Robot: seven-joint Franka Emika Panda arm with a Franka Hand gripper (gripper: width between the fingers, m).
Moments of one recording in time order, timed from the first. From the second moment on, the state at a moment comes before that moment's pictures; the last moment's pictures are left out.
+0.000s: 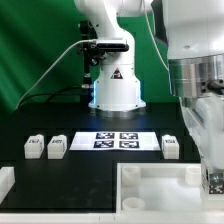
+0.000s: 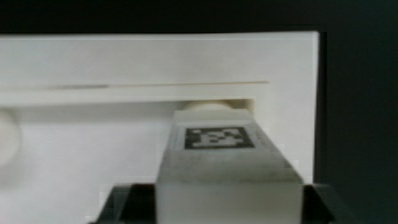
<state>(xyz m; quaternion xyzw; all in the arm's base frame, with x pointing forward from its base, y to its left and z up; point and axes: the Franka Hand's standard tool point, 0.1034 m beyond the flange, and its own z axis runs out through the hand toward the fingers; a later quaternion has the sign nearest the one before) 0.629 0.114 0.071 -0.67 0.74 0.02 0.08</state>
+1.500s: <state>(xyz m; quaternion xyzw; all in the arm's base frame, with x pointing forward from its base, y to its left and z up) 0.644 0.113 0.070 -0.98 0.20 -0.02 0.06</state>
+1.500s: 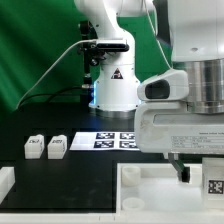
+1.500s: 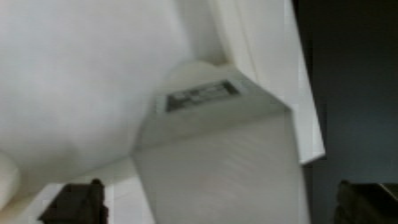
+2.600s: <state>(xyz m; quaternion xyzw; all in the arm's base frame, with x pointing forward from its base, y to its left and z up) 0.630 0.103 0.066 -0.59 0.80 0.03 0.08</state>
